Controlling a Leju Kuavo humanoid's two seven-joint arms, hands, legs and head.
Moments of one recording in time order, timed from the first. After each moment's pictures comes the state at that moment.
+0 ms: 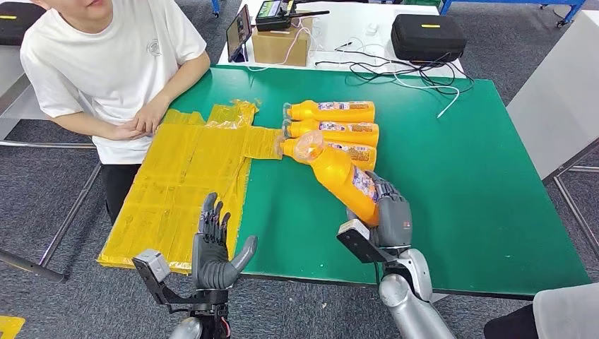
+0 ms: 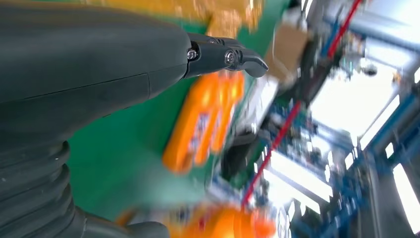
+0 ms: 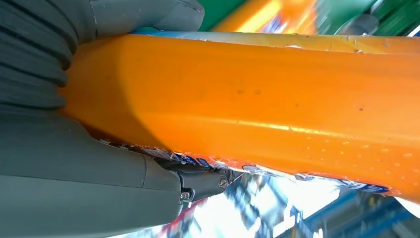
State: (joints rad) left arm 0.11 -0.21 -0.38 -1.49 0.47 0.26 -0.58; right arm -0.24 0.02 0.31 -1.11 0.60 -0.58 -0.40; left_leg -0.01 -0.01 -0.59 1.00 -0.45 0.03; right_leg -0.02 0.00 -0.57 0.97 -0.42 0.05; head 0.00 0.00
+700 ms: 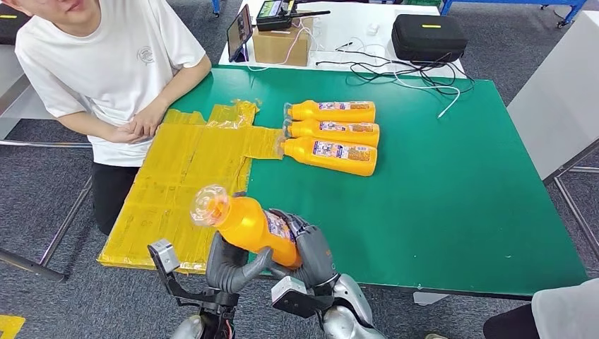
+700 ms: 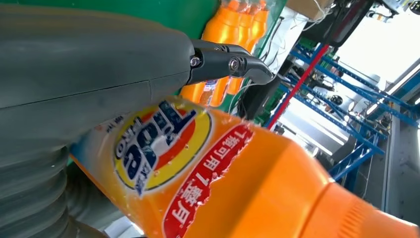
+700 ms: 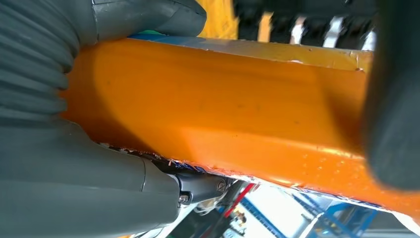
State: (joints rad) left arm 0.08 -0.17 -0.45 -1.49 0.59 0.18 -0.49; right arm -0.18 0.13 0.64 -1.12 0.44 -0.43 -0.57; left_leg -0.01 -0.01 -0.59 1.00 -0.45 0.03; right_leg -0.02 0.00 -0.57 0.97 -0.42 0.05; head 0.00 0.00
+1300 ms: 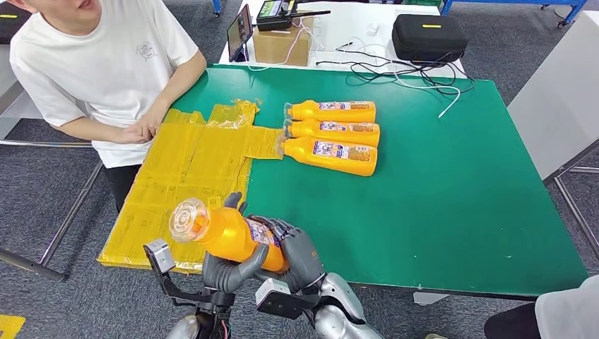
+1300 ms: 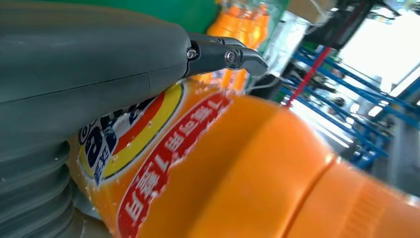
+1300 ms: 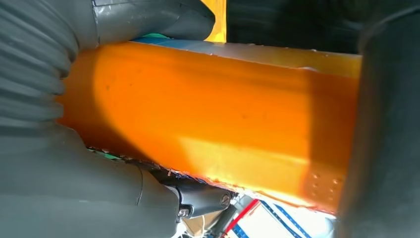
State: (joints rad) left arm 0.09 -0.16 -0.44 -1.50 0.59 0.14 -0.46; right arm -0.23 0.14 0.72 -1.05 0.43 -0.40 -0.52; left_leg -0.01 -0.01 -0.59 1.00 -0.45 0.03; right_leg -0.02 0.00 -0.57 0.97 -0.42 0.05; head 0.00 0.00
